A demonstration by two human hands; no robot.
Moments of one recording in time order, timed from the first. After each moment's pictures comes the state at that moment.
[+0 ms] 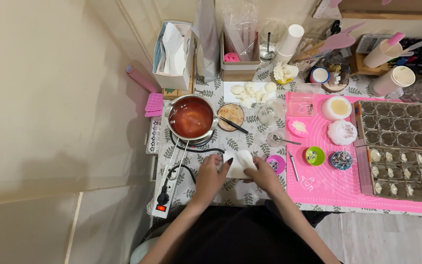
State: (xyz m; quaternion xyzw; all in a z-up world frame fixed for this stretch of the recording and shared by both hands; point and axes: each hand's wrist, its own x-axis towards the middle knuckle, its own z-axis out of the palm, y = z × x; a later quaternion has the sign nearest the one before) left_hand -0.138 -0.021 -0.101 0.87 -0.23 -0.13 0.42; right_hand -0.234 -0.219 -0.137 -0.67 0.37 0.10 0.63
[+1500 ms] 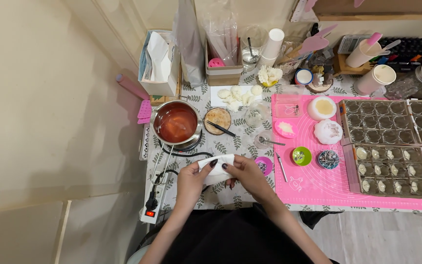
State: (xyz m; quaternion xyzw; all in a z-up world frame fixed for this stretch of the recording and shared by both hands) left_hand -0.144 -0.026 -0.032 0.70 -0.01 -0.32 0.64; right_hand -0.226 -0.206 -0.033 -0.58 0.20 0.08 0.79
